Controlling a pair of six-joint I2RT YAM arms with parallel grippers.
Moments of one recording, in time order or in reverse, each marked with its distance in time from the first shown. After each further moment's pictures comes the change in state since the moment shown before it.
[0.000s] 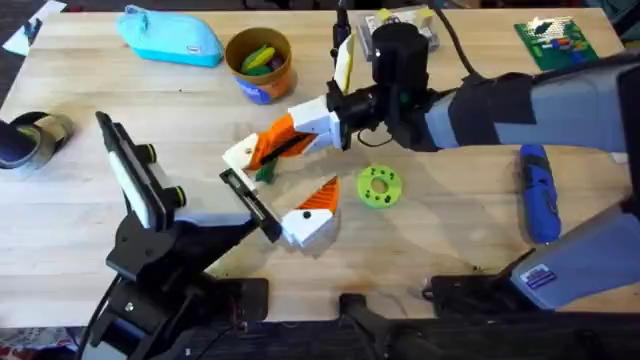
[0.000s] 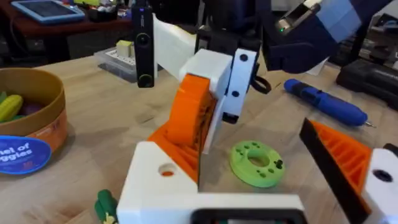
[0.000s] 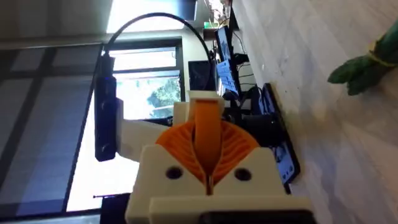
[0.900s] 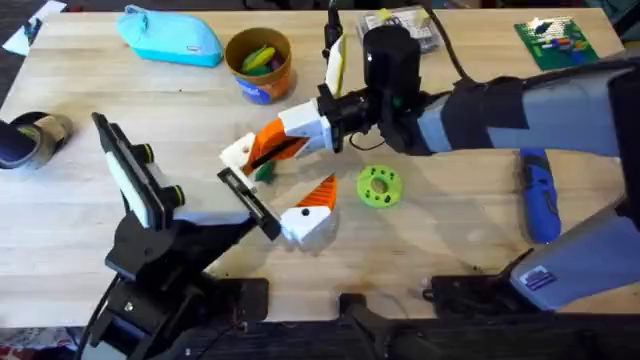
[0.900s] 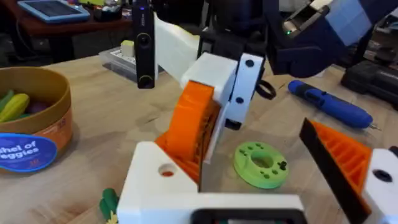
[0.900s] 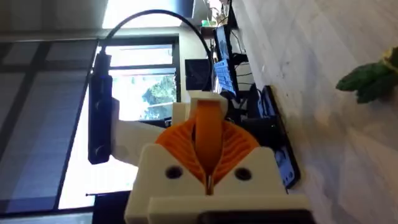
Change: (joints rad) left arm 0.000 0.000 0.000 0.000 -0.017 0.001; right arm 0.046 0.006 0.006 0.037 0.034 0.009
